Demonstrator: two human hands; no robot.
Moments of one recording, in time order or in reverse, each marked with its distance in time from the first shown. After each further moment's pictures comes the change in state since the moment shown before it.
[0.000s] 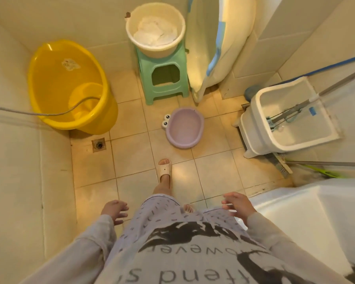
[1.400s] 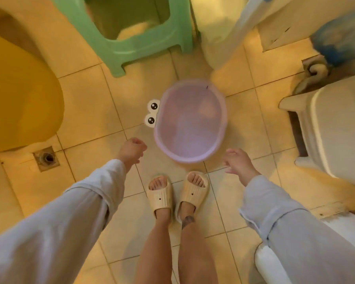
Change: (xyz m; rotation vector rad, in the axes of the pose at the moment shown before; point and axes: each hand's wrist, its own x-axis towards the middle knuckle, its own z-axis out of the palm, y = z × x) left_hand 0.404 0.332 0.239 0.367 -0.085 0.195; right_hand 0.516 -0.170 0.094 -0.093 0.089 0.098
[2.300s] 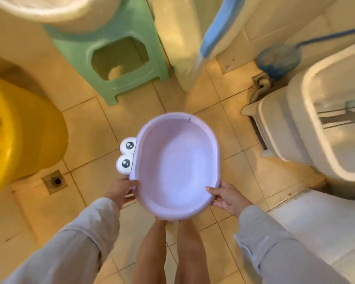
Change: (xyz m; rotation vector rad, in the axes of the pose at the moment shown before) left_hand -0.140 -0.018 -0.040 -0.311 -0.179 -0.139; right_hand -0.149 0.047 -0.028 0.425 -0.201 0.223
